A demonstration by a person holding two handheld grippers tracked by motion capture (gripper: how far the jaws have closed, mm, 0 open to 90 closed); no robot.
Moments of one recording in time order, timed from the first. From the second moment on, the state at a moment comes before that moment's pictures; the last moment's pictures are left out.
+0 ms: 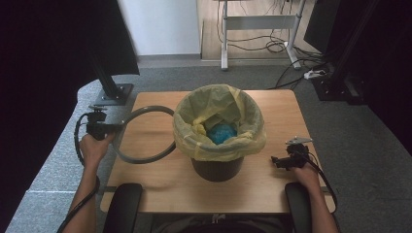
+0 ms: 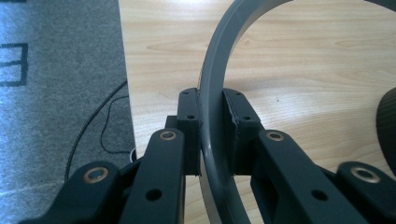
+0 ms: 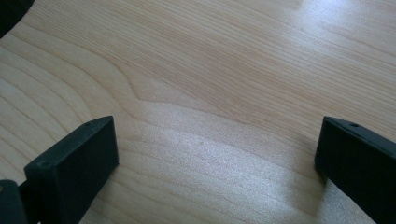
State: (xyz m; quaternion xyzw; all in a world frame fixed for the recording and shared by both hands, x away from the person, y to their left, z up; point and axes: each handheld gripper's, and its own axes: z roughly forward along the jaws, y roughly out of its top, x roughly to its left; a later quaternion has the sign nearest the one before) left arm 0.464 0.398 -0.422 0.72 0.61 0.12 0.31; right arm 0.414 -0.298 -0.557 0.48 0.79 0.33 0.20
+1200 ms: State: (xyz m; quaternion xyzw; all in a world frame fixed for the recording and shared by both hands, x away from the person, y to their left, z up) left arm 0.469 0.366 -0.519 0.75 0.60 0.15 0.24; right arm 0.414 -0.298 -0.557 0.47 0.79 0.33 0.20
